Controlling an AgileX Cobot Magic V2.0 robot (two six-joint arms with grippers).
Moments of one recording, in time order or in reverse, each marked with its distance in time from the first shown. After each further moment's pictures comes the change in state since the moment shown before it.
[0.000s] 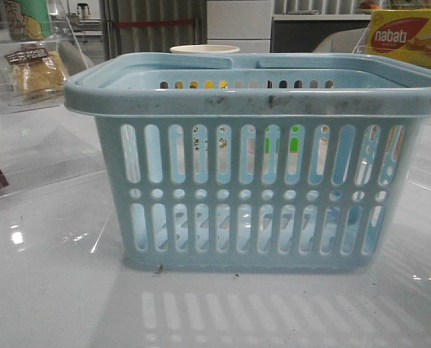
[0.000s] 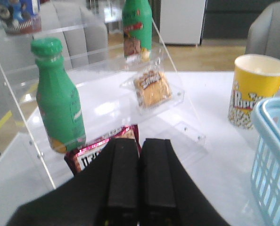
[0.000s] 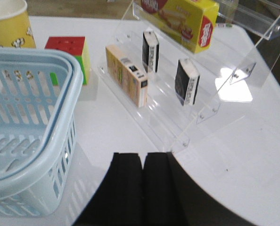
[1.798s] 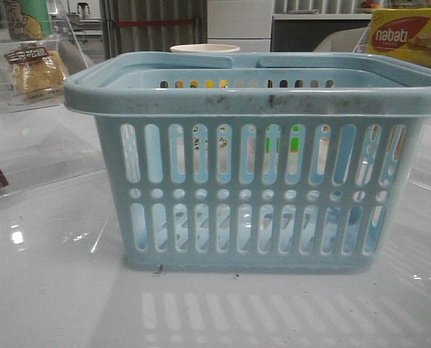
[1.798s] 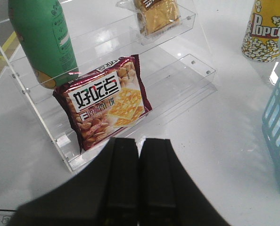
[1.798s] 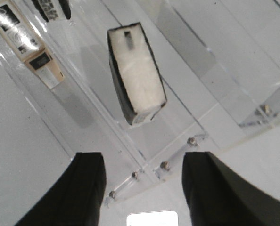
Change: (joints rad) left arm 0.000 0.111 0.040 0.000 0.060 0.000; right arm -0.157 1.114 -0.665 -0.098 0.064 0.000
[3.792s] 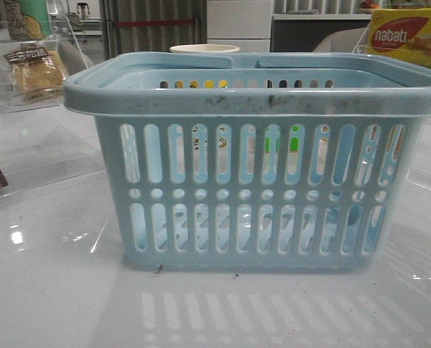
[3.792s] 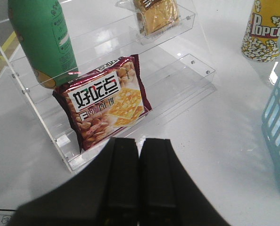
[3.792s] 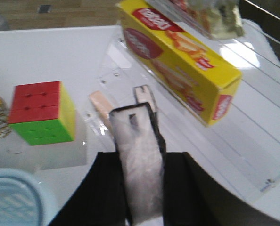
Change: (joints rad) left arm 0.000 0.000 0.000 0.000 0.000 0.000; right arm 0.121 -0.320 -0.012 0.162 -0.086 0.000
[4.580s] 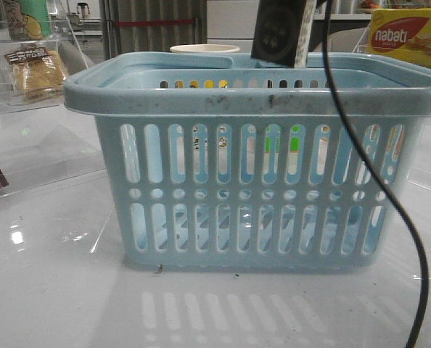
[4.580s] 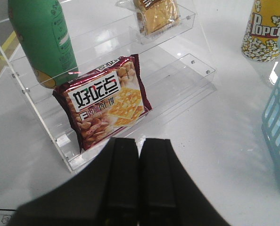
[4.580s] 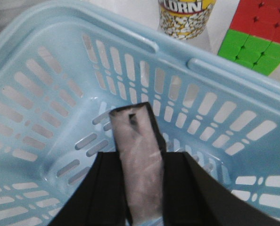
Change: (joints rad) left arm 0.000 0.000 0.000 0.000 0.000 0.000; right arm 0.534 0.132 0.000 0.015 0.130 0.000
